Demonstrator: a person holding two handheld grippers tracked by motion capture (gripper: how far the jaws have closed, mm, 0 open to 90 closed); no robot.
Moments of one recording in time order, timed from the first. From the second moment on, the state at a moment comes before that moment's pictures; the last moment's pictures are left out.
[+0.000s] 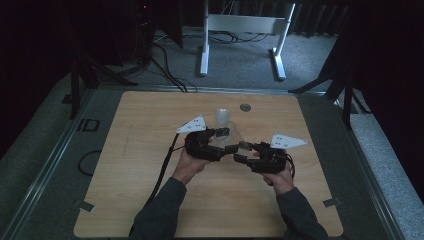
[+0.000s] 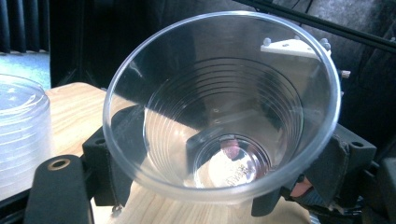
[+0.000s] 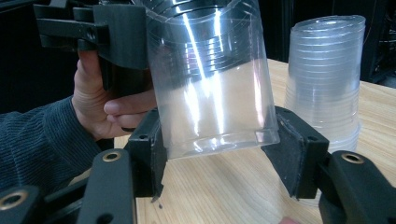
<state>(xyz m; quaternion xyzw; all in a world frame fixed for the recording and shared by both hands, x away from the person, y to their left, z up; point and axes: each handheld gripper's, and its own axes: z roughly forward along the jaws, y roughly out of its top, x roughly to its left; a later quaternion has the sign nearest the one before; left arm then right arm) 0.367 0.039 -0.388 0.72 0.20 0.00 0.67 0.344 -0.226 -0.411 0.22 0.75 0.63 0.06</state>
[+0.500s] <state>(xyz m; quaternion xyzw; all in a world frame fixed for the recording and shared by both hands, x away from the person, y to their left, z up) 0.366 0.039 -0.387 0.72 0.19 0.01 0.67 0.345 -0.226 -0.411 0.22 0.75 0.62 0.06</state>
